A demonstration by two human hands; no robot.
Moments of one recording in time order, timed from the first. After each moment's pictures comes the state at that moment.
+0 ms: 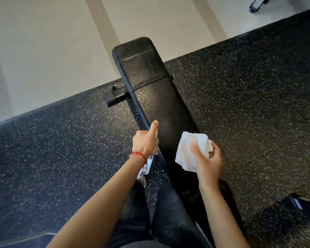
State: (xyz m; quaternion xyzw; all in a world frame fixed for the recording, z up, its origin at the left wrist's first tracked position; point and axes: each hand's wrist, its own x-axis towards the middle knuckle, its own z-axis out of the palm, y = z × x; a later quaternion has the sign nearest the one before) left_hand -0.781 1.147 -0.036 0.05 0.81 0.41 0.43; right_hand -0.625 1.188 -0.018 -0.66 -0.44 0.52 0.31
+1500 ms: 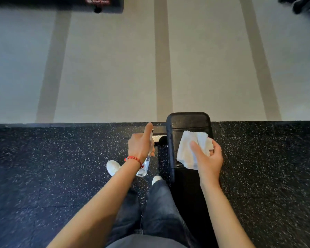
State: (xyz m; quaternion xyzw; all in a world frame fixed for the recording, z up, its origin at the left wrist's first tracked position) left_hand -1.167 1.245 -0.029 -0.04 0.83 0.47 0.30; right_hand -1.039 1.365 -0.011 -0.55 -0.55 0.59 0.20
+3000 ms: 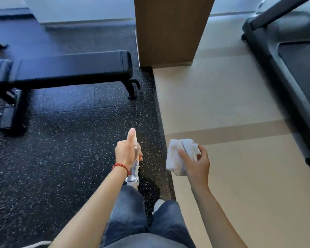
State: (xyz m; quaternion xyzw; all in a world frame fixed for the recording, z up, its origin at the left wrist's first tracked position) left_hand -1.513 0.744 0.000 -0.57 0.52 0.60 -0.20; right_hand -1.633 0.887 0.014 0.04 -0.78 0.56 -0.26
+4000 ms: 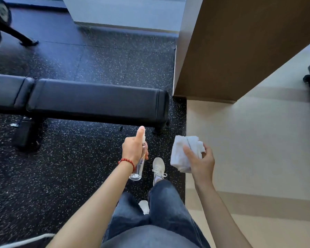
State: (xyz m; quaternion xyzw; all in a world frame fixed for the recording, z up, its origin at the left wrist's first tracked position) left_hand -1.651 0.287 -0.021 -0.64 0.47 0.58 -0.21; right_hand -1.795 0.399 -0.017 0.09 -0.78 0.53 -0.33
